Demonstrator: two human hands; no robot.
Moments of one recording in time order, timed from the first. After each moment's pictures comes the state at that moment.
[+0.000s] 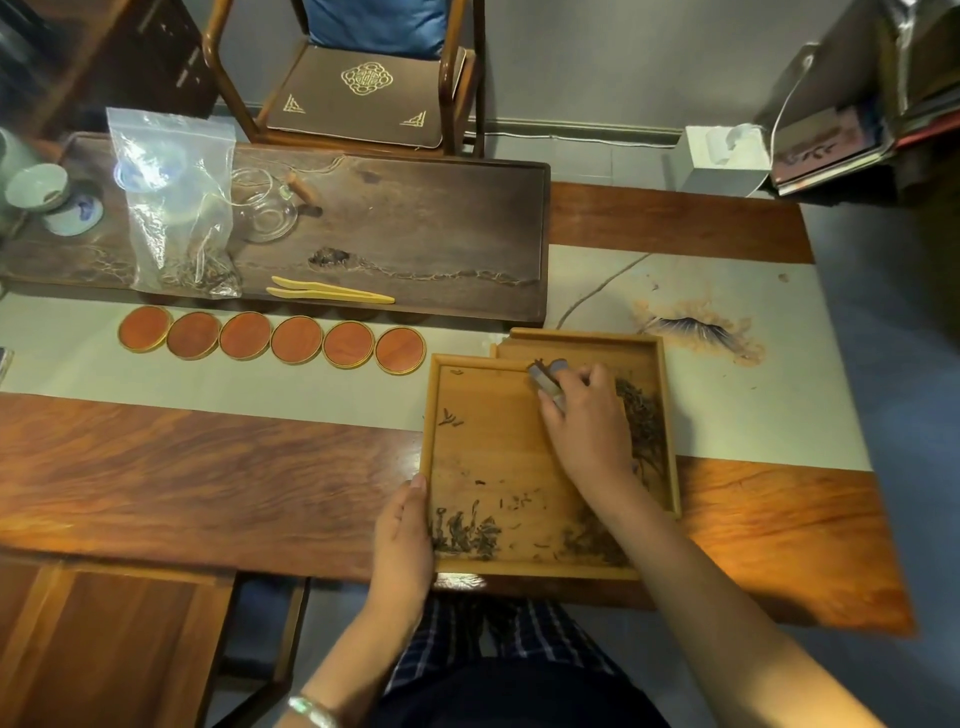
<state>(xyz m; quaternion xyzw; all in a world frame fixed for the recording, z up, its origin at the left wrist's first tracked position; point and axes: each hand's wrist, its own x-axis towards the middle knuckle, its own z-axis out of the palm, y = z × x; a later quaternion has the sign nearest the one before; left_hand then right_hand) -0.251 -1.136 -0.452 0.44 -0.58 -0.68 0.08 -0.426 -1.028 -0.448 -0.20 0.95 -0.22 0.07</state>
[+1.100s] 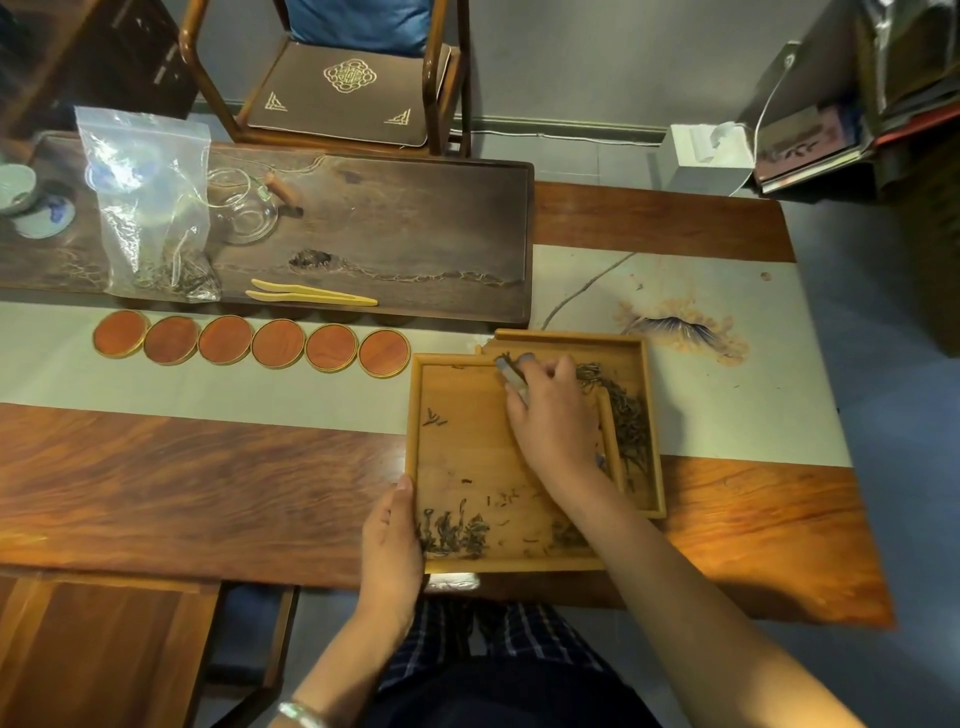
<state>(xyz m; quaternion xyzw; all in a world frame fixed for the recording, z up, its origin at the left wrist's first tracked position) -0.256 -1.132 -0.460 0.45 -0.56 -0.69 0.08 -0.425 -1.048 -0.438 -0.21 0.95 -0.22 0.09</state>
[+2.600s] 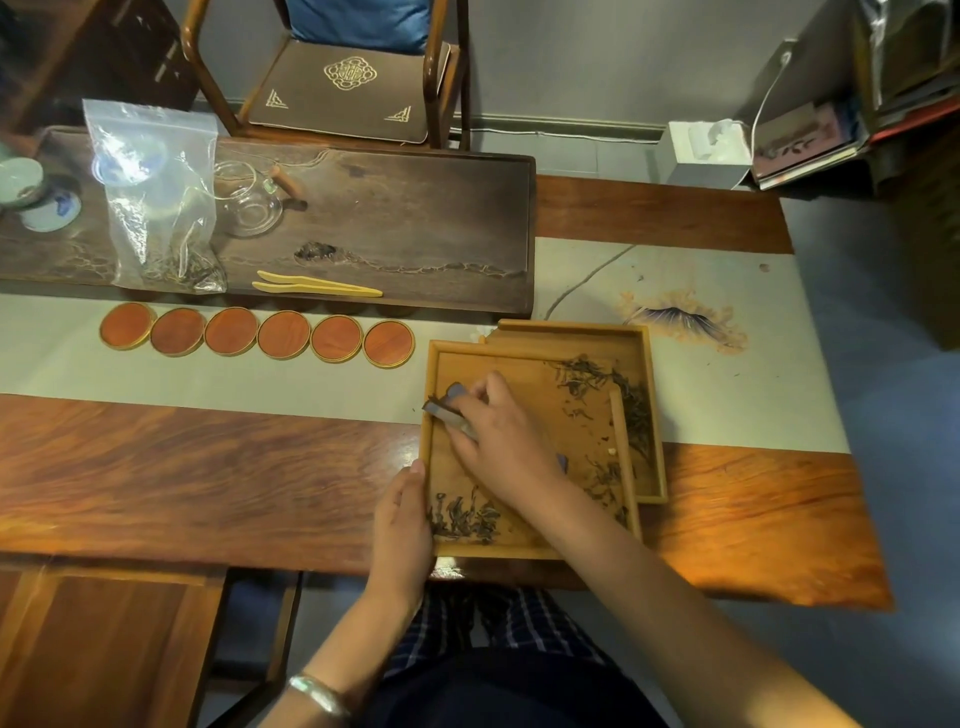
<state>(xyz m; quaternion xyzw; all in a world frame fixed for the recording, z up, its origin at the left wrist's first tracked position) -0.254 -1.132 -0.460 0.41 -0.59 -0.69 0.10 -0.378 -1.065 -0.430 -0.37 0.88 -0.26 0.14</state>
